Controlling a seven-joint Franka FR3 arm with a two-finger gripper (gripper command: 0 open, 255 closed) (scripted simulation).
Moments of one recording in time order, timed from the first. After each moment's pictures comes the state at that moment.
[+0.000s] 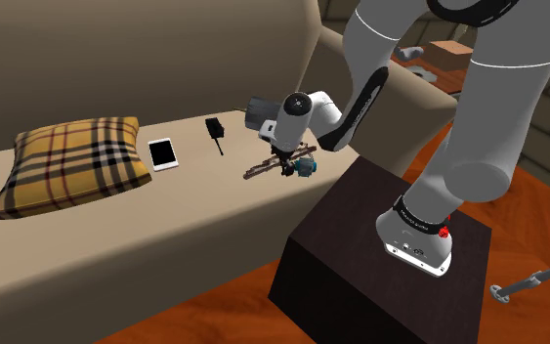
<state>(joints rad) 0.13 0.34 -0.09 -2.51 -1.23 2.89 0.09</state>
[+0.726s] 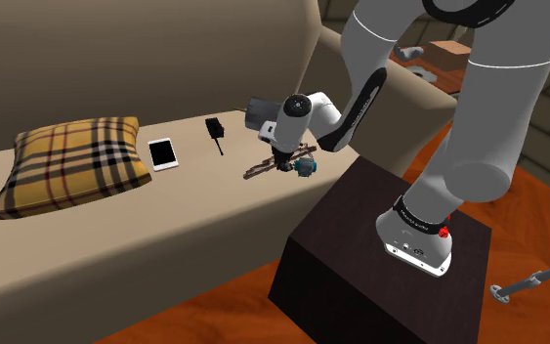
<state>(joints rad) 0.13 0.36 -0.10 -2.50 -1.25 2.90 0.11</state>
